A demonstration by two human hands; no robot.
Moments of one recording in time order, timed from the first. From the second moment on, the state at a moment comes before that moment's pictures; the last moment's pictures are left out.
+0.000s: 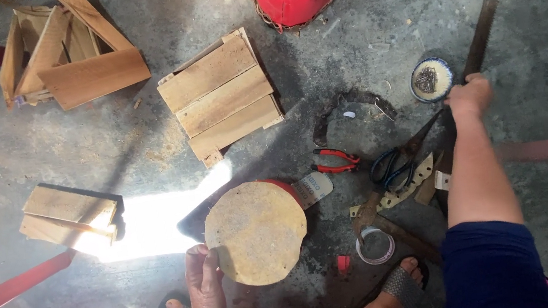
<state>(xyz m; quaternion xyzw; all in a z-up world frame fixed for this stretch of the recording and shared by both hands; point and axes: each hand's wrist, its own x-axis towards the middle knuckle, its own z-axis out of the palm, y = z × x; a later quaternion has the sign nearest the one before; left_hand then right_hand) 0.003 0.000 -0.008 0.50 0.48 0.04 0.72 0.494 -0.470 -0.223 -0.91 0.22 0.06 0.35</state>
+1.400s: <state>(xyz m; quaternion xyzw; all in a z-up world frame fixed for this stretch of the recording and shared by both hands) -0.002 -0.001 -0.060 0.57 0.42 0.14 0.69 0.273 -0.282 -0.094 -0.69 0.08 0.25 0.67</state>
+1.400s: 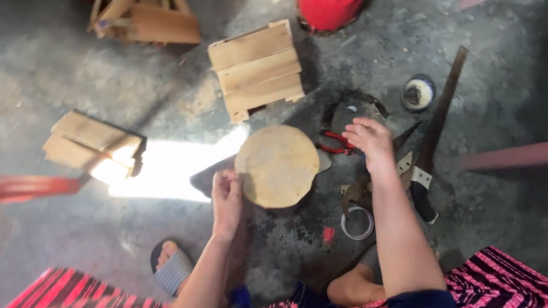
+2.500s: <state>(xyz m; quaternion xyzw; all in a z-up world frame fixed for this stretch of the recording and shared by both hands) 0.002 -0.006 -0.014 0.54 0.49 0.08 0.68 0.495 -0.413 -0.215 -1.00 -0.05 0.00 -0.06</state>
